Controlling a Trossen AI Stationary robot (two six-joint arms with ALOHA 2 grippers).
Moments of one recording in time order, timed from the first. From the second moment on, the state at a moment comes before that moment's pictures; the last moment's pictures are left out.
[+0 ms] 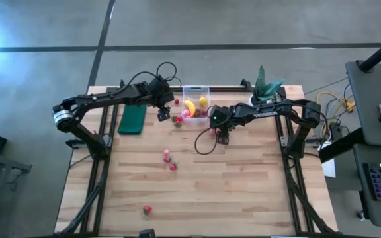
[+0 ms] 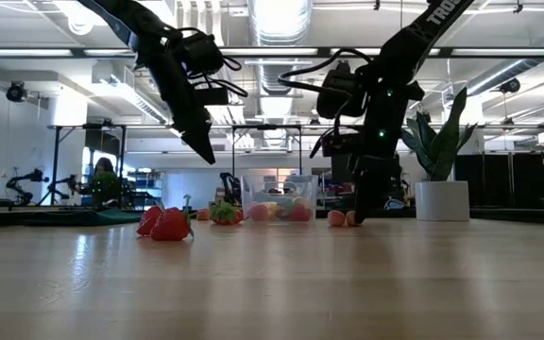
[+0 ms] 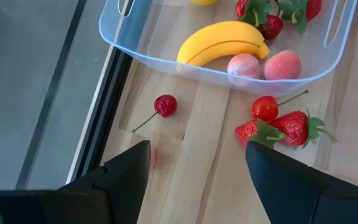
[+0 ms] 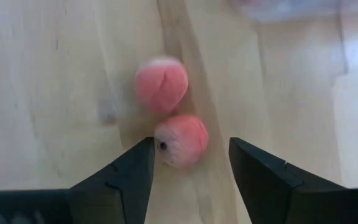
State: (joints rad) left arm 0.56 1.50 1.09 -0.51 -0.11 0.37; right arm -0.31 1.78 1.01 -0.48 0.05 -0.16
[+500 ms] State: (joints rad) left arm 0.56 1.50 1.09 -0.51 -0.11 0.37; right arm -0.31 1.78 1.01 -0.47 0.05 -0.16
